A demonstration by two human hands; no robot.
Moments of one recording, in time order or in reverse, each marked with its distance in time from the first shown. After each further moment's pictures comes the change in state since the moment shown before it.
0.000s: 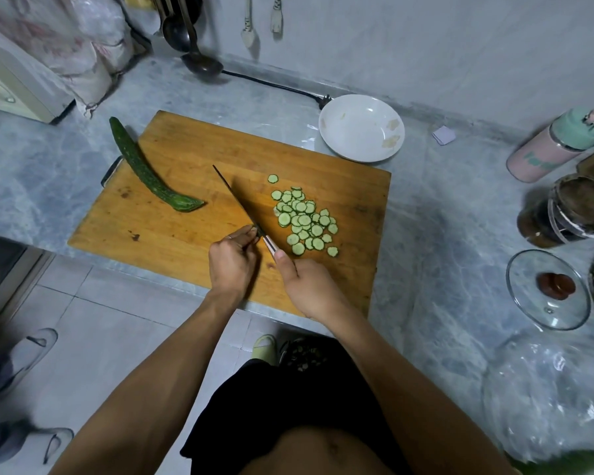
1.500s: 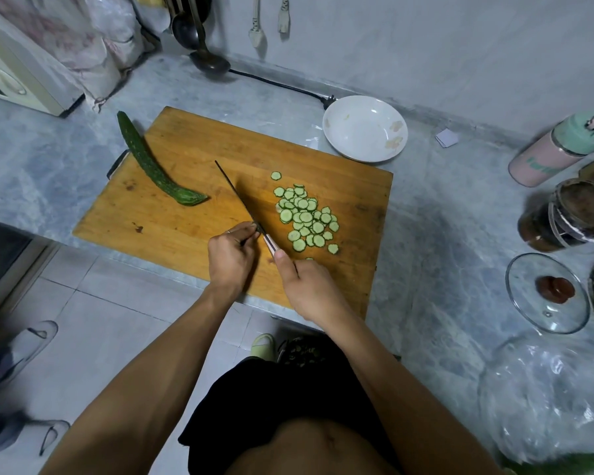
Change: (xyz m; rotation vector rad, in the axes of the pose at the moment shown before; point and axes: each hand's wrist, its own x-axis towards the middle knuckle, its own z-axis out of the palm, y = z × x) left_hand -0.003 -0.005 0.000 -0.090 0.029 0.005; right_hand -0.011 0.004 0.005 0.004 0.015 -0.012
